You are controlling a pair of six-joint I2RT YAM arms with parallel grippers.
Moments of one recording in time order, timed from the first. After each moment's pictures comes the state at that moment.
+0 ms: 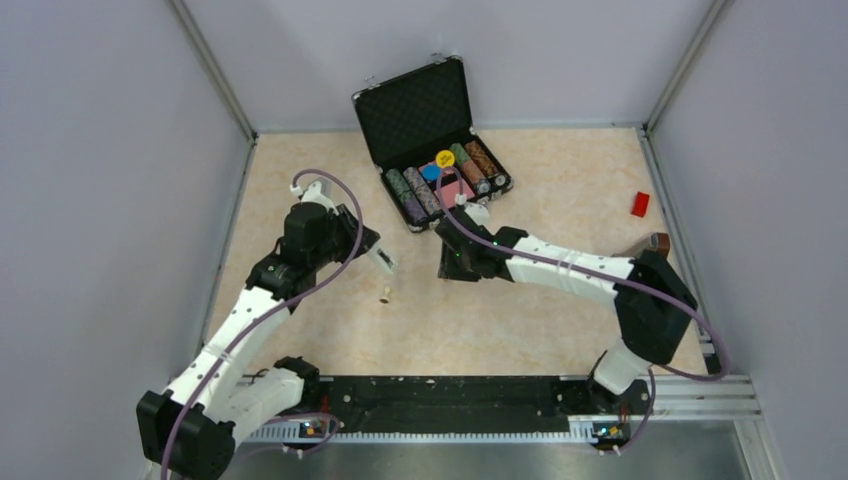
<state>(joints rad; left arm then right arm) -0.36 0.95 0.81 -0.36 0.09 -0.72 0.90 1.58 1.12 -0.51 0.22 0.89</state>
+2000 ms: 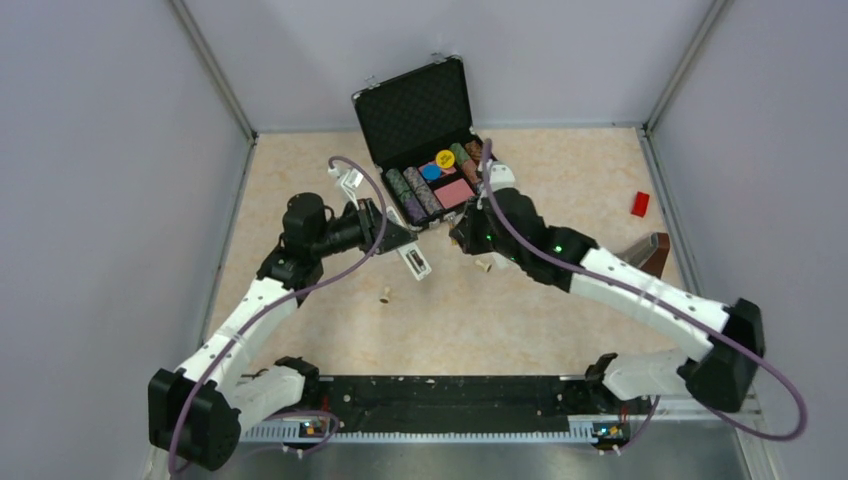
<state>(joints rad) -0.34 1.03 0.76 0.02 0.70 -0.70 0.89 1.34 1.14 -0.40 0.26 0.60</state>
